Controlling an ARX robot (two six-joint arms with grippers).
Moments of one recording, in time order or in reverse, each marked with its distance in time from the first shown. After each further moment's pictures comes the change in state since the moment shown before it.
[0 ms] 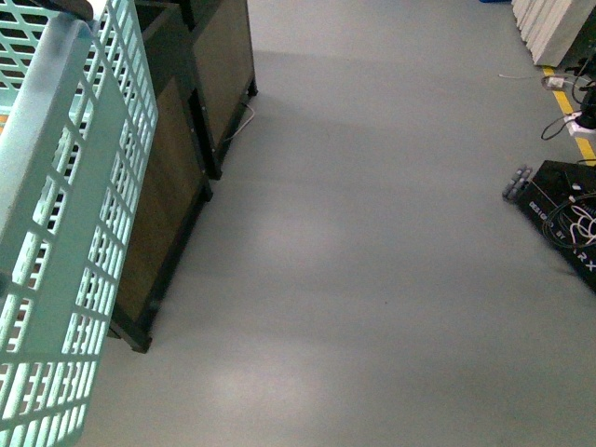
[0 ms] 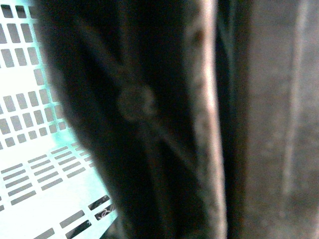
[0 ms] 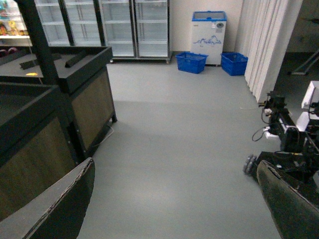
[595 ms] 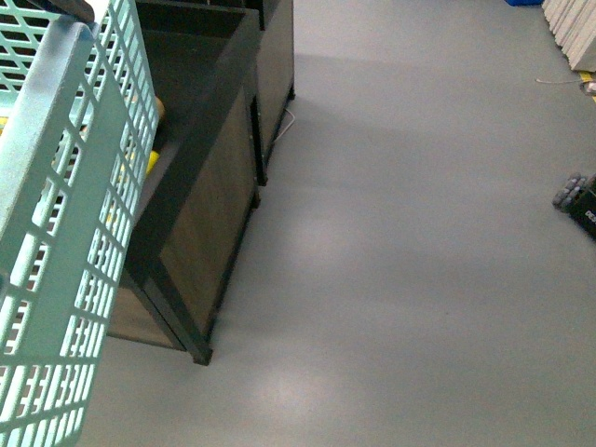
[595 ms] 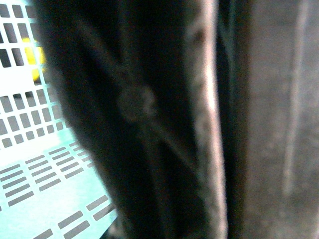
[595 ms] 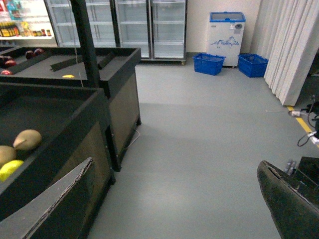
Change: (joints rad) left arm 0.002 0.000 0.000 -0.001 -0.001 0.005; right arm -0.001 -0.001 0.000 0.000 -0.002 0.001
